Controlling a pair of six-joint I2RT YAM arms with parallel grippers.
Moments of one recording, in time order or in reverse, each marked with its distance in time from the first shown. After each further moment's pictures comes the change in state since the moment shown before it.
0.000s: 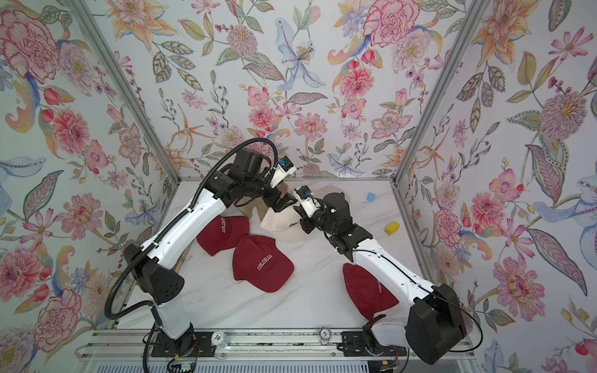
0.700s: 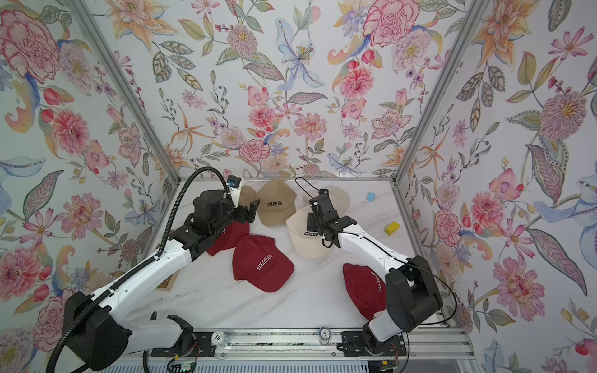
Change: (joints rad) left arm 0.070 -0.472 -0.876 0.695 -0.389 -0.260; right arm -0.001 0.241 0.102 -0.343 0.435 0.637
